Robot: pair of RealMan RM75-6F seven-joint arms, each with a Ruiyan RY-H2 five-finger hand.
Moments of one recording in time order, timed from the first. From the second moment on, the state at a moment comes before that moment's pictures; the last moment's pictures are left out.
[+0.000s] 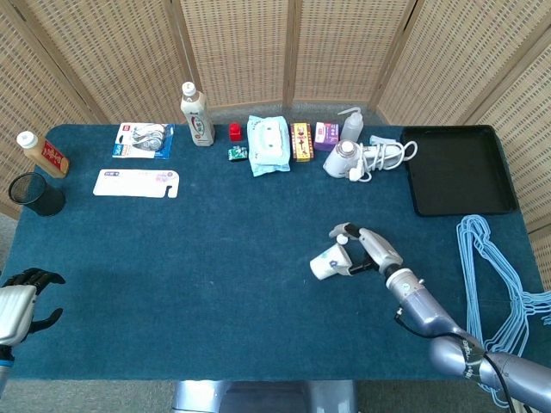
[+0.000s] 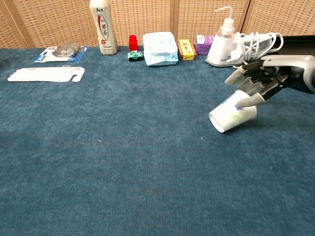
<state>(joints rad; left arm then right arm) -0.08 -1.15 0.01 -1.57 1.46 1.39 0.04 0.60 -1.37 0.31 -1.53 -1.08 0.64 0.27</state>
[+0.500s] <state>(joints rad) -0.08 -1.15 0.01 -1.58 1.46 1.39 0.04 0.60 -1.32 0.23 -1.56 -1.24 0.79 0.08</state>
